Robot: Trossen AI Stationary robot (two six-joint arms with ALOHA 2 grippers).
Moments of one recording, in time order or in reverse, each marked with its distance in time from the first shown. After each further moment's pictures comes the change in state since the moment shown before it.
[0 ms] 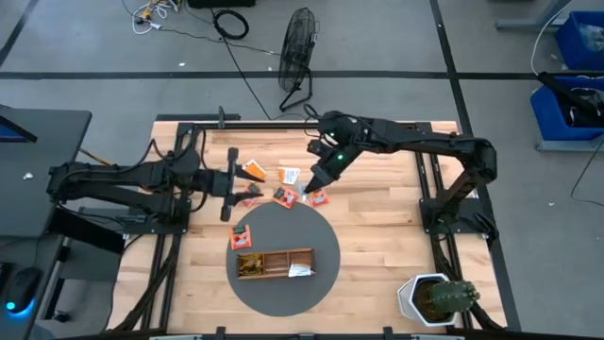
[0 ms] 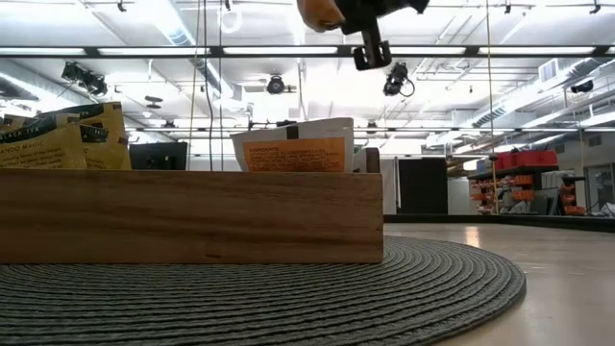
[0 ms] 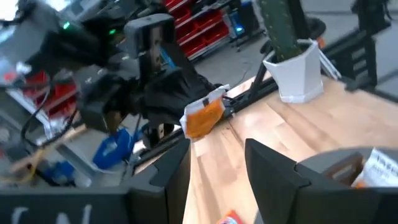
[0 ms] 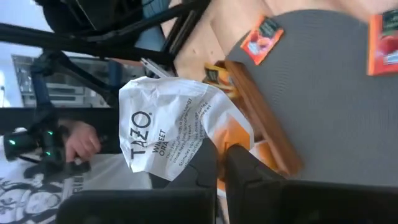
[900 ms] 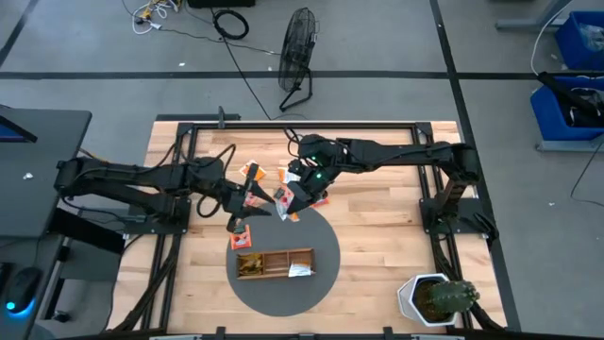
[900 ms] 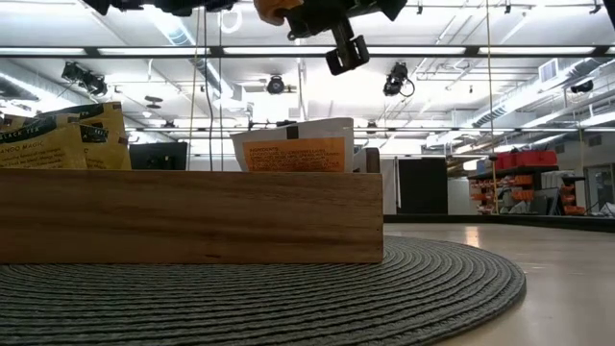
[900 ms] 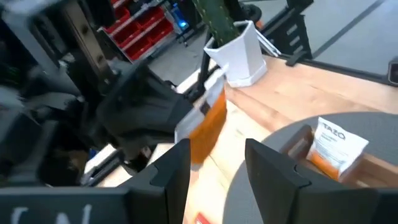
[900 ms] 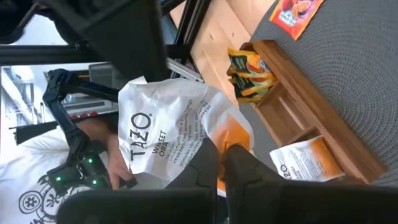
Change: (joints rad) left arm -0.016 0.165 0.000 0.023 0.184 0.135; right arm 0.133 0.137 0.021 0.225 0.003 0.312
